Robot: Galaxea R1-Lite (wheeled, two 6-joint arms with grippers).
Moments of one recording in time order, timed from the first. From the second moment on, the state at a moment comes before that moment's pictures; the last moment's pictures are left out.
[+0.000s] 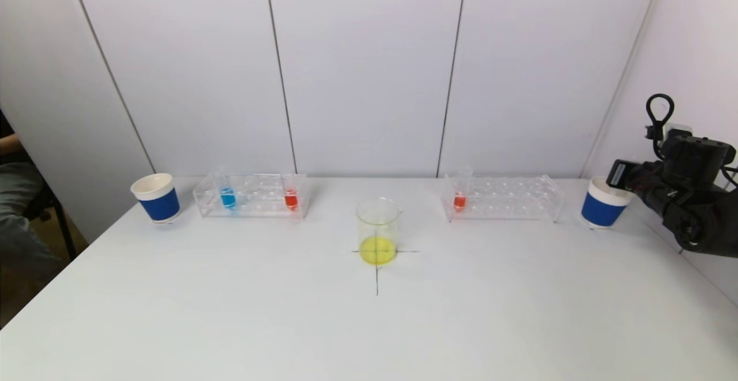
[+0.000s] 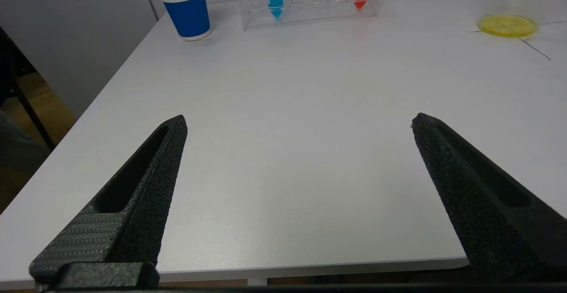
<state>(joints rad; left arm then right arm) 0.01 0.00 -0.01 0.03 -0.02 0.08 -0.25 2.19 -1.03 -0.97 -0.14 0.08</state>
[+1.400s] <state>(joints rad) 0.01 0.00 -0.01 0.03 -0.02 0.08 -0.25 2.19 -1.03 -0.99 -0.13 0.09</state>
